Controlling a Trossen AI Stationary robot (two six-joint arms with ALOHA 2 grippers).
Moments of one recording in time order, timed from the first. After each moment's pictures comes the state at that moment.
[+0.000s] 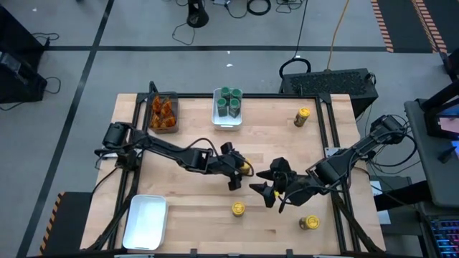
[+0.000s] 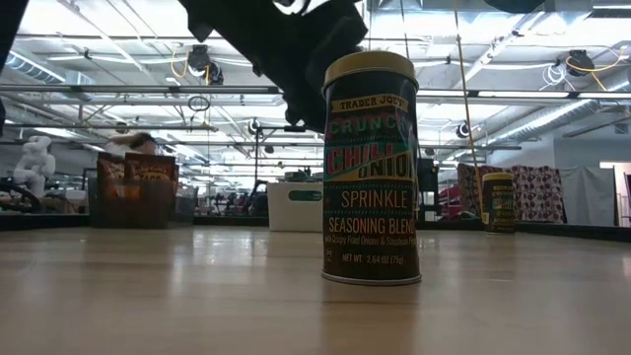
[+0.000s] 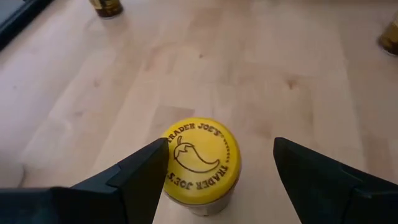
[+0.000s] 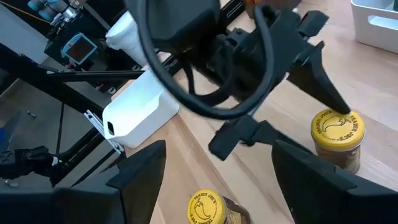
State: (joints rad) left arm -0.17 1.84 1.19 0.00 -0.30 -0.19; right arm 0.57 1.39 1.16 -0.40 0.65 1.11
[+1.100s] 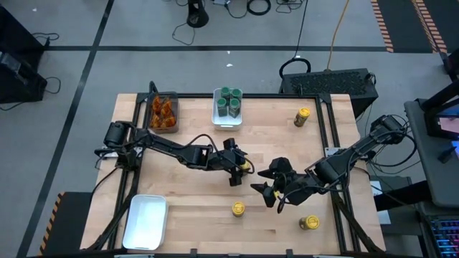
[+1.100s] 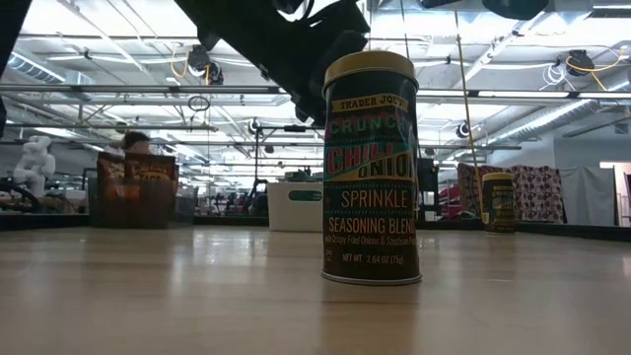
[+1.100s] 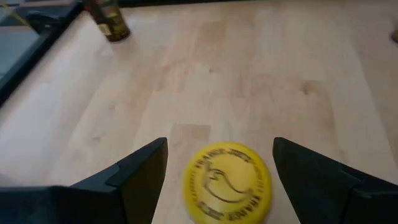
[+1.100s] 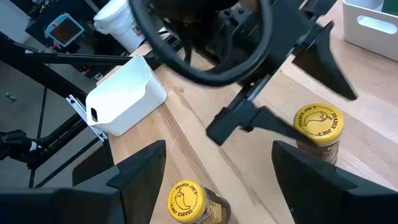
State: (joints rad) left arm -0.13 1.85 1.17 0.07 -0.29 -0.05; right arm 0.56 1.39 1.16 -0.45 0.62 1.08
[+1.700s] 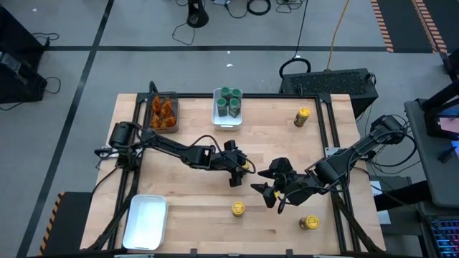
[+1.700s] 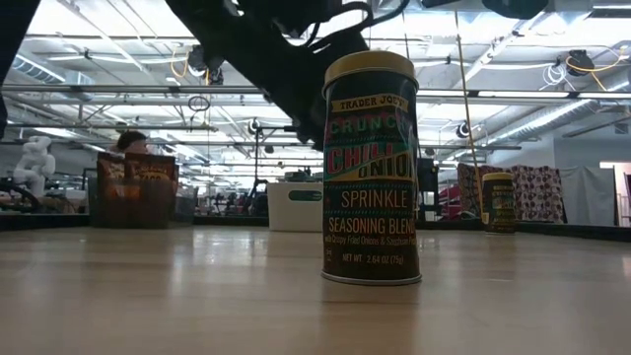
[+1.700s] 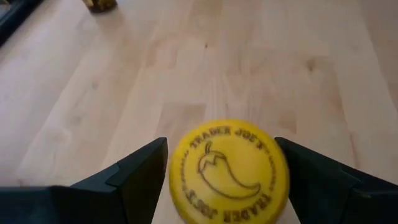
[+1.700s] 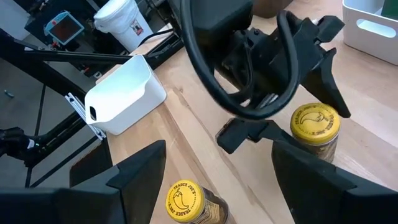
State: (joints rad) left arm -0.12 1.90 1.16 0.08 -0.24 -0.07; right arm 0.56 1.39 1.16 -0.46 0.63 1.06
